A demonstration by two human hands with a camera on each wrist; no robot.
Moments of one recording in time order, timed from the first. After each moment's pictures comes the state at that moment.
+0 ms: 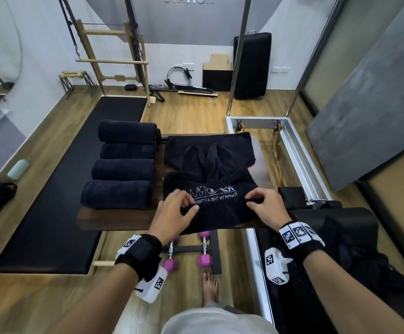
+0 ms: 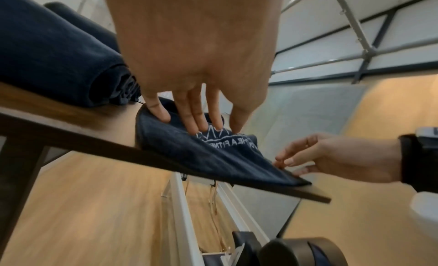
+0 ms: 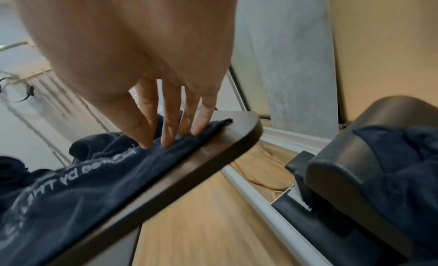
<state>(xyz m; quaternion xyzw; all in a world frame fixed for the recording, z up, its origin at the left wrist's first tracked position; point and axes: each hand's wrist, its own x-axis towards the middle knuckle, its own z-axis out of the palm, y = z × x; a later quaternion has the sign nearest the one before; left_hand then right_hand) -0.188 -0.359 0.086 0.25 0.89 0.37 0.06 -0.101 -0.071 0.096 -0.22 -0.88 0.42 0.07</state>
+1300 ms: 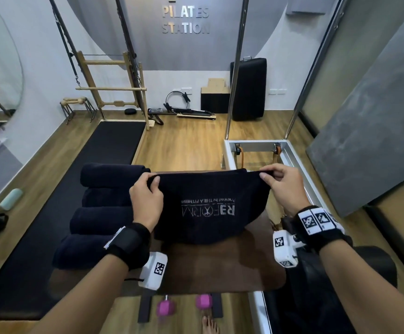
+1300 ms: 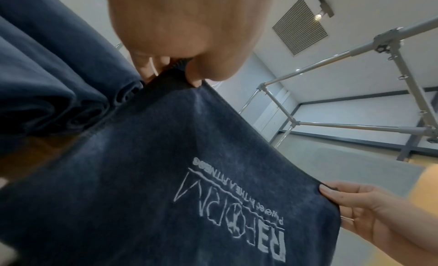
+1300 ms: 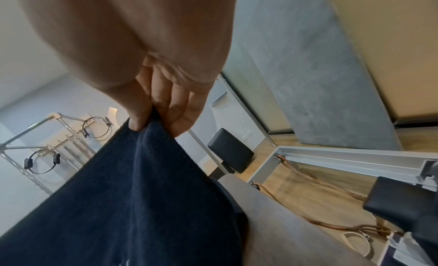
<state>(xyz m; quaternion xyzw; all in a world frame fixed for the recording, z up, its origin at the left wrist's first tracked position) -0.344 -0.302 0.149 0.05 0.84 0.52 -0.14 -0.229 0.032 0.180 -0.18 -0.82 0.50 0.23</state>
